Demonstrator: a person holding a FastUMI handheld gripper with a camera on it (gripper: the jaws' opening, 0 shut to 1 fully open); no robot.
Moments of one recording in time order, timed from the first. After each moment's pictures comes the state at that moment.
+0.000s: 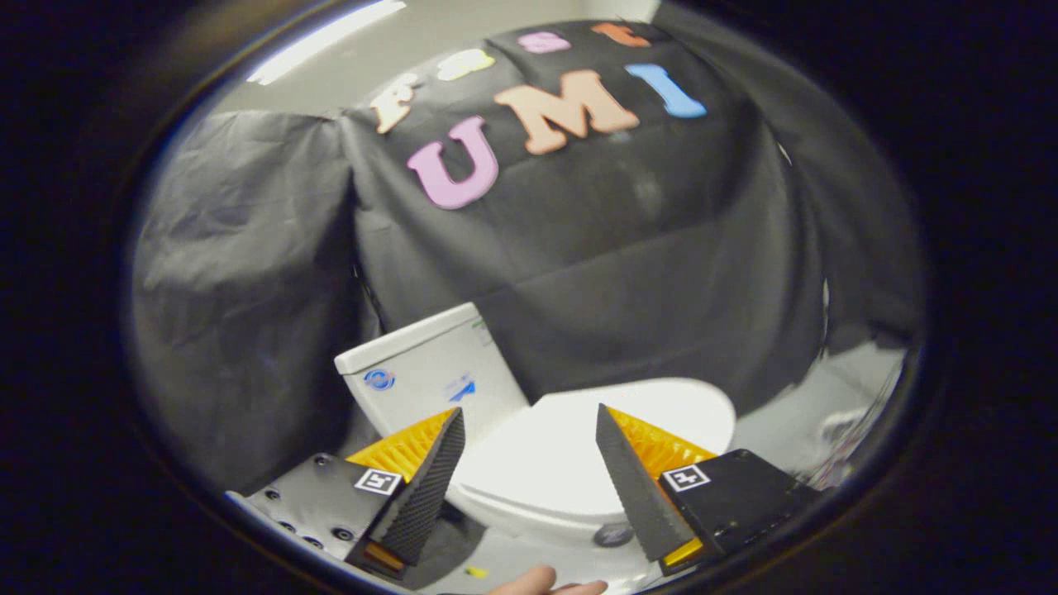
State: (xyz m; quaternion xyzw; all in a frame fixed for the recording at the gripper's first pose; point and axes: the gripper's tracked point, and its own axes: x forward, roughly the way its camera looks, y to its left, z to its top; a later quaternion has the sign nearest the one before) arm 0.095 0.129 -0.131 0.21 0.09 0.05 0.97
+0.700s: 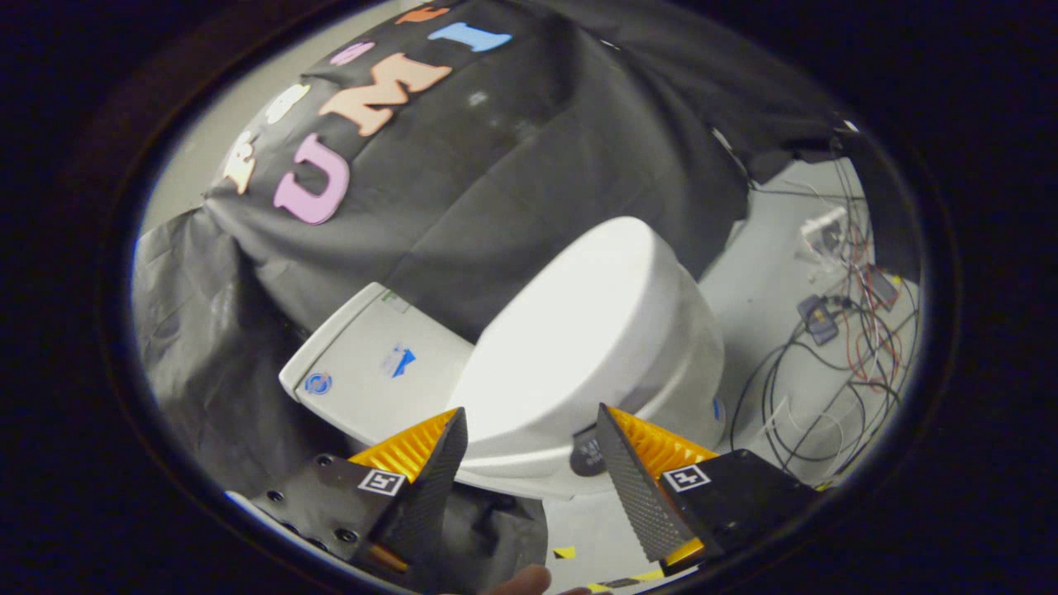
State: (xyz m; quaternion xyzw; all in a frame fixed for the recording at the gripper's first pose) arm 0.079 0.106 -0.275 0.42 0.16 -0.06 0.89
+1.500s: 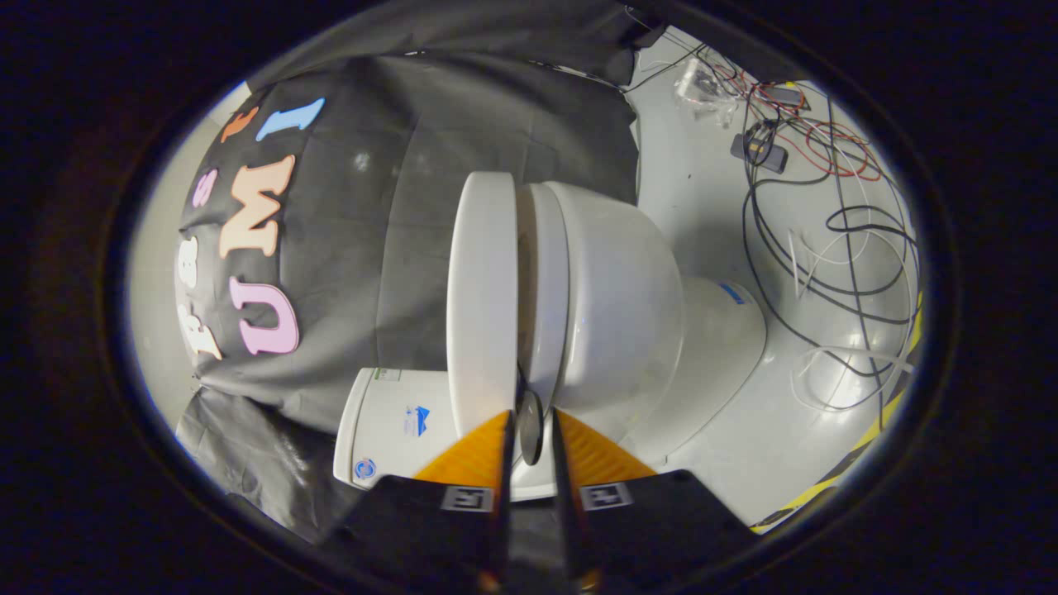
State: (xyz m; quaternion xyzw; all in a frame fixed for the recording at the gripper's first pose) arm 0.104 0.142 -0.322 0.63 0.16 -0.06 0.75
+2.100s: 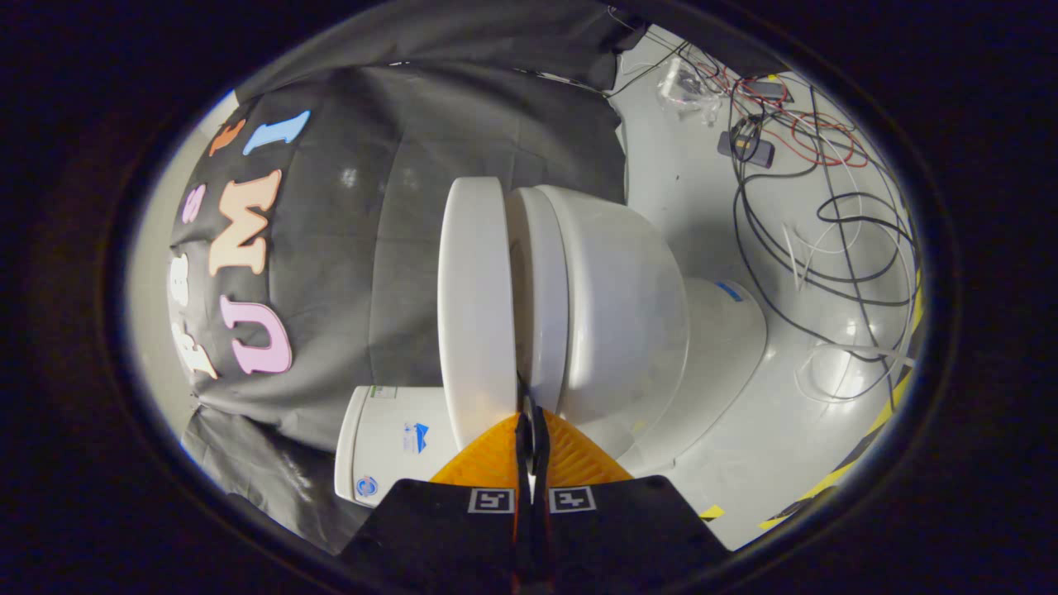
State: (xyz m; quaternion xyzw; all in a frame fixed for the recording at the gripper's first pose) arm 0.110 0.124 -0.321 0.66 0.13 -0.11 0.73
